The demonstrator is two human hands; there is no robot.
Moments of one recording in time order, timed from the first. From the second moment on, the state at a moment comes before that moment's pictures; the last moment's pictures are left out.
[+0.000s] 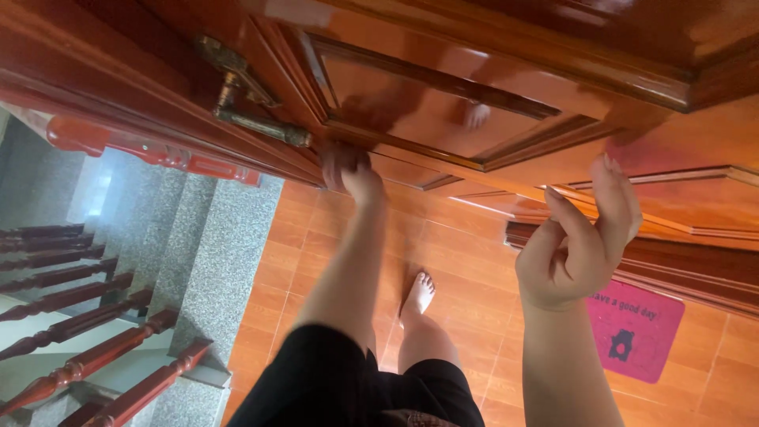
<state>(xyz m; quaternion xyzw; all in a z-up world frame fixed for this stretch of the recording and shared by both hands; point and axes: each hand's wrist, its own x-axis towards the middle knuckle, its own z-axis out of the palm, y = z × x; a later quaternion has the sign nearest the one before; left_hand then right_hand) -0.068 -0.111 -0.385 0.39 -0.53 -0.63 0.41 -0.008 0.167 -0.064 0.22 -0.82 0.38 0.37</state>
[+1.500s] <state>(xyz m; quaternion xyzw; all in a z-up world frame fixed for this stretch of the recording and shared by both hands) 0.015 0.070 -0.279 -0.13 -0.91 -0.33 -0.21 0.014 0.251 -0.294 -0.27 -0.24 0.93 0.03</state>
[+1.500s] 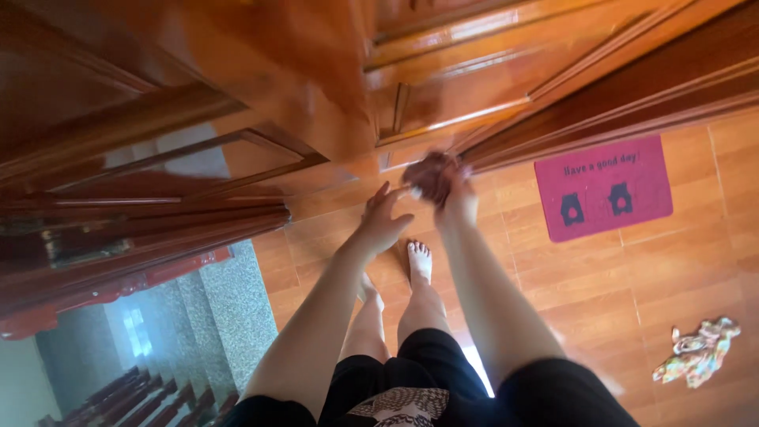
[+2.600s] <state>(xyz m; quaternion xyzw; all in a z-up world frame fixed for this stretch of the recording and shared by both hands) -0.003 0.051 -0.263 0.43 -0.55 -0.67 -0.25 0.015 0.123 -0.349 -0.21 -0.61 0.76 0.11</state>
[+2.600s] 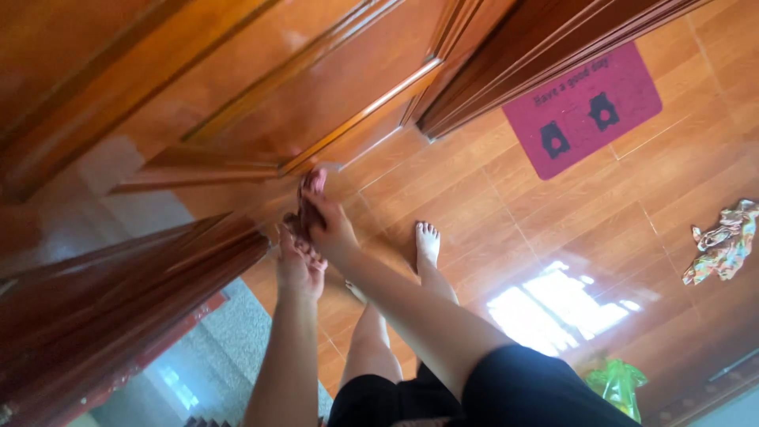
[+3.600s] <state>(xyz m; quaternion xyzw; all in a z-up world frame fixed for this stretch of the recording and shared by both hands) -0.060 0.098 -0.464 0.30 -0.44 -0.84 -0.13 0.116 0.170 -0.460 -0.32 -0.65 0.68 0.09</state>
